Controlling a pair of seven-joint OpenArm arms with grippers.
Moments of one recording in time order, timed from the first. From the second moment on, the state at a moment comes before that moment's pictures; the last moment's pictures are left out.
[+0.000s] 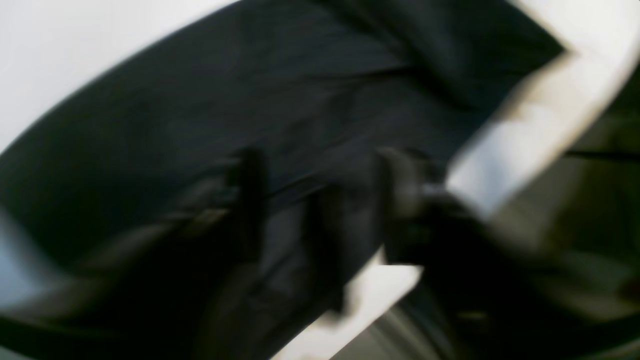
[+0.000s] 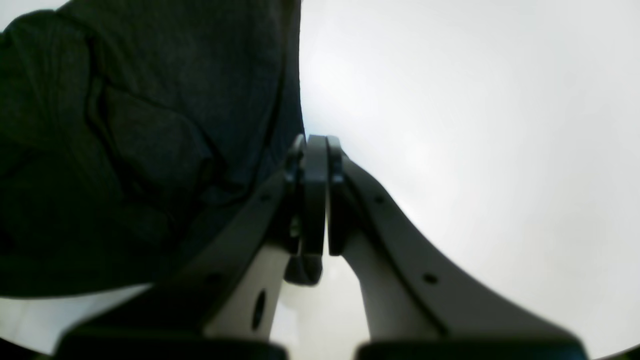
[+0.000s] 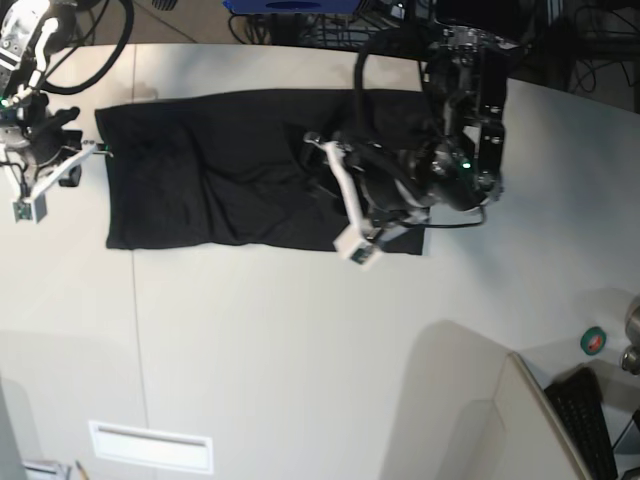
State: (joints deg) left arm 6.4 -5.7 5.2 102.1 -23.6 -26.4 69.1; right arm -16.1 0.5 30.9 101.1 8.3 27.0 -52.0
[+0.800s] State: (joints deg) left arm 21.6 -19.2 -57.2 84.7 -23.5 -26.6 52.7; right arm -10.3 3.2 -42.8 96.2 -15.6 2.5 -51.7
